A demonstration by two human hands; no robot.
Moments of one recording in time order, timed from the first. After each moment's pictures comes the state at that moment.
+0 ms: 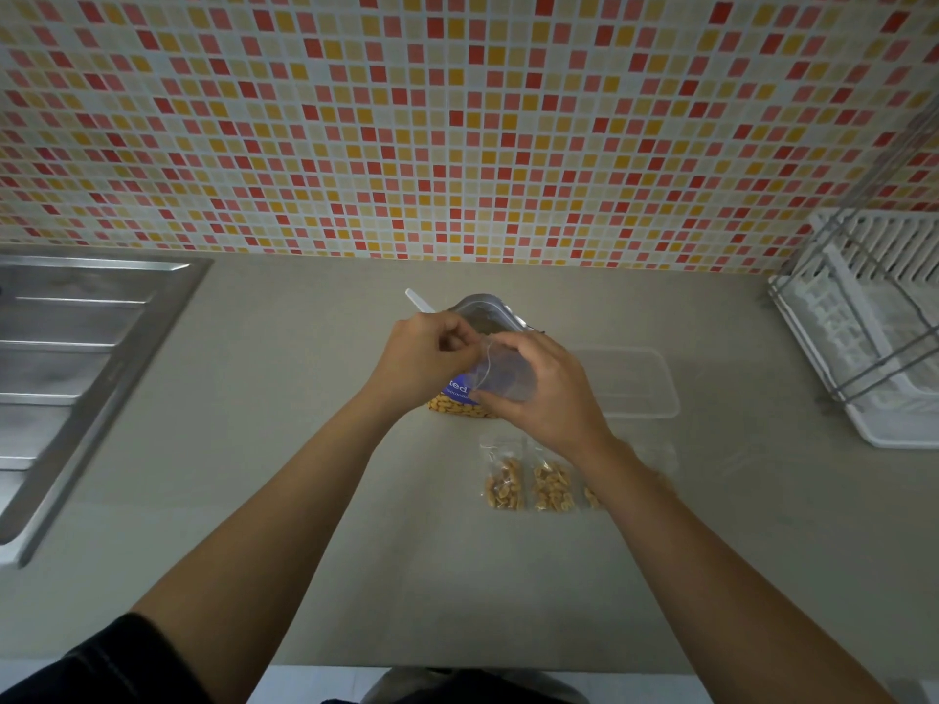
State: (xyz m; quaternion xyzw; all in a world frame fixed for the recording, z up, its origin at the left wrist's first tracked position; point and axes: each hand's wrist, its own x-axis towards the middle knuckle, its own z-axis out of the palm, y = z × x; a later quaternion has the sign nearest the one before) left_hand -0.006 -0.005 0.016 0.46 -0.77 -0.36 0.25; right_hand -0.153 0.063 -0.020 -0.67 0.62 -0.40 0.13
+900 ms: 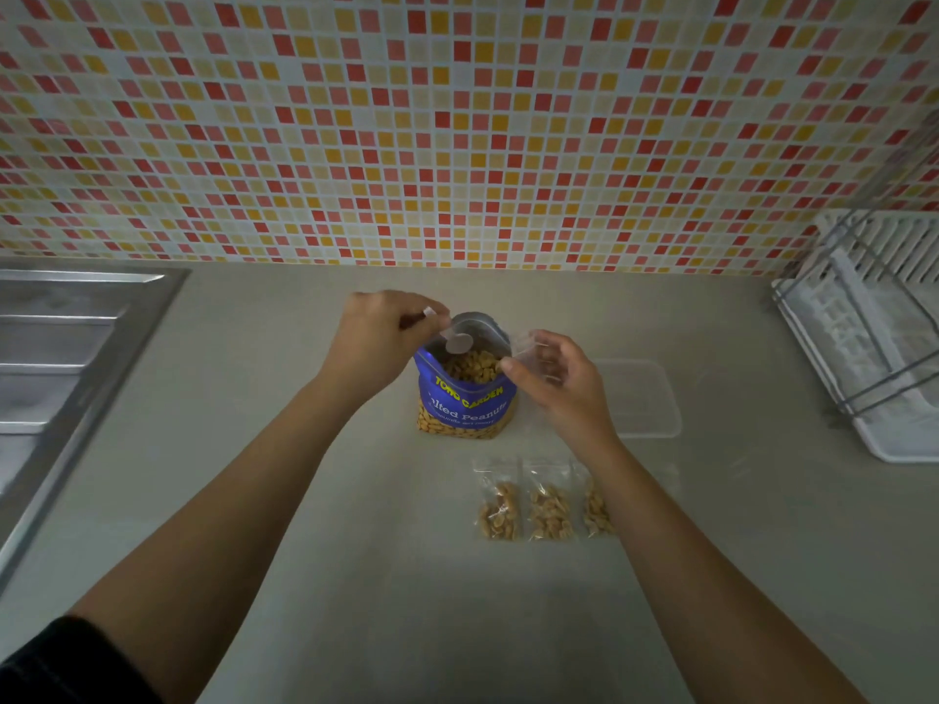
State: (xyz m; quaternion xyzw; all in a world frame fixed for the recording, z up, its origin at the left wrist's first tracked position) left_hand 0.000 -0.064 0.018 0.44 -0.82 -0.22 0.30; right_hand -0.184 0.032 -0.043 -0.40 0.66 -0.54 0.34
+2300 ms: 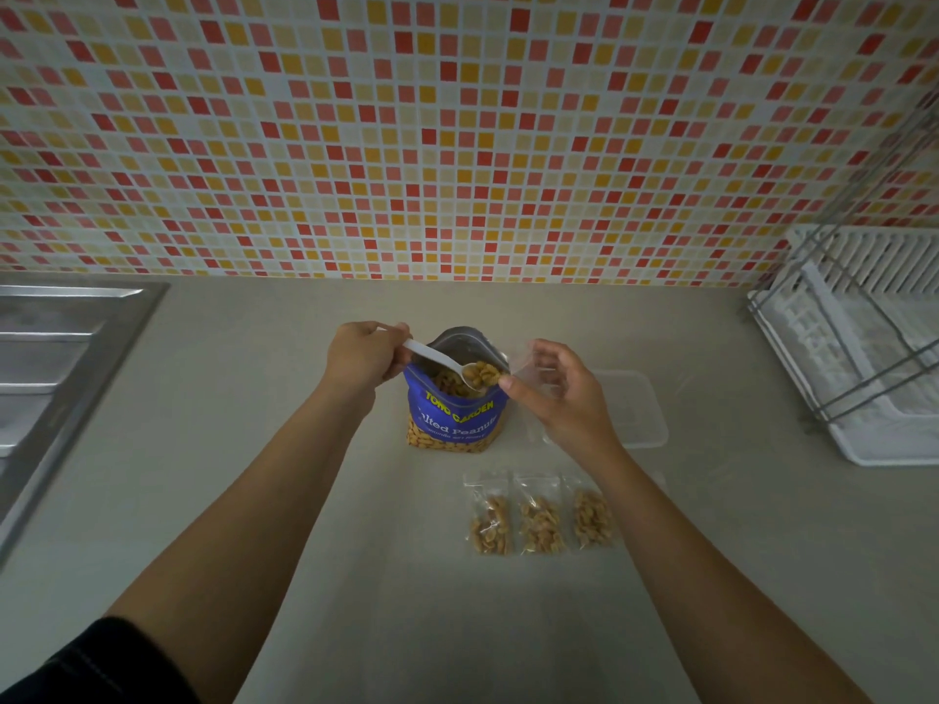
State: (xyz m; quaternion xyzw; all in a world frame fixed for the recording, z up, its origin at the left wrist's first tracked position) left_hand -0.013 -0.084 -0.007 0.62 -0.45 -0.55 0.33; right_hand -0.194 0.037 -0.037 -0.44 0.67 -0.50 0.32
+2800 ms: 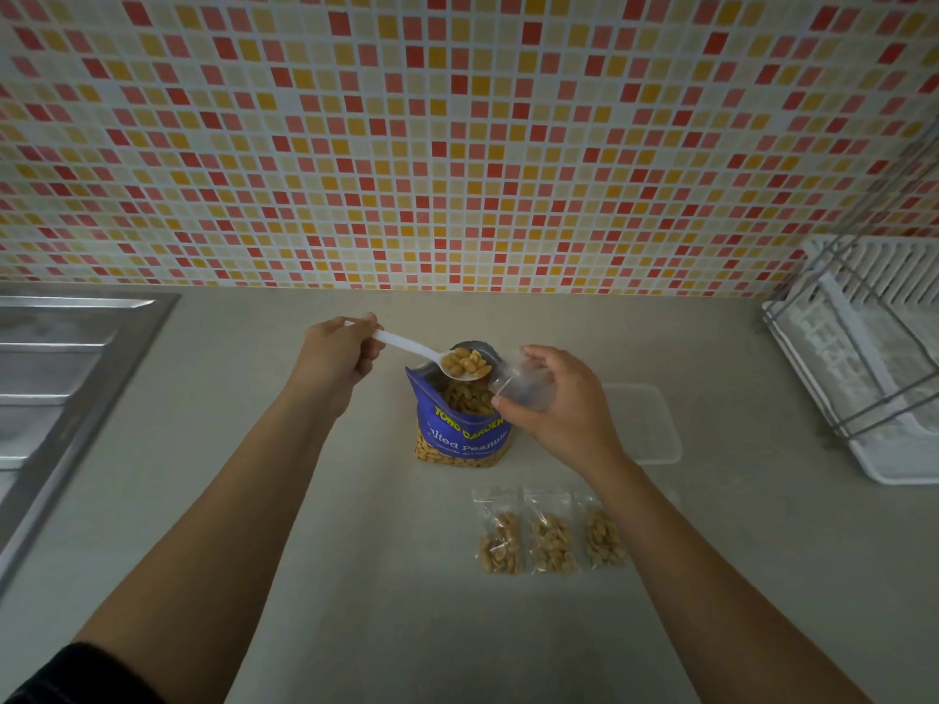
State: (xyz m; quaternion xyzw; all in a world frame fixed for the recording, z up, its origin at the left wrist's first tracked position) left_hand 0.012 -0.100 0.010 0.59 -0.40 -0.59 0.38; right_hand -0.188 0.019 -0.032 -0.55 0.71 -0.40 0.16
